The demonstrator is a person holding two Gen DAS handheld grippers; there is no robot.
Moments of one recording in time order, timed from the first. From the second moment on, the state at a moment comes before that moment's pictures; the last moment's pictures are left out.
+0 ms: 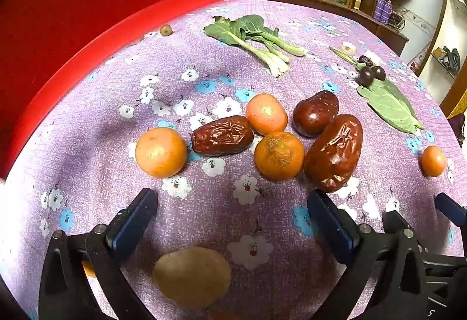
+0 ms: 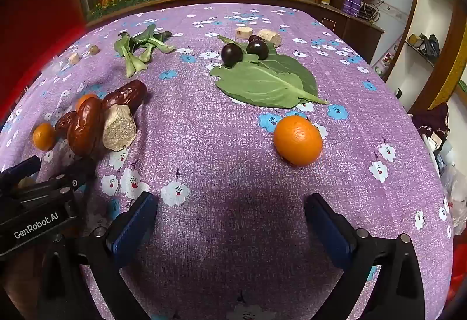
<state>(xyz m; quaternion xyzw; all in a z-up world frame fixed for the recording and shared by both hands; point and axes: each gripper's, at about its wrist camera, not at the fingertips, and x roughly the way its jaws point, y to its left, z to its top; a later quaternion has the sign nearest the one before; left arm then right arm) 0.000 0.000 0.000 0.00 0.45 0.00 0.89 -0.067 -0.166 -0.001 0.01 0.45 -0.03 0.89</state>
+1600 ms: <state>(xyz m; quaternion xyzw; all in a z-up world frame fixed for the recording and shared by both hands) 0.000 0.001 0.001 0.00 0.45 0.00 0.89 -0.067 -0.167 -0.001 0.01 0.45 -0.03 0.89</state>
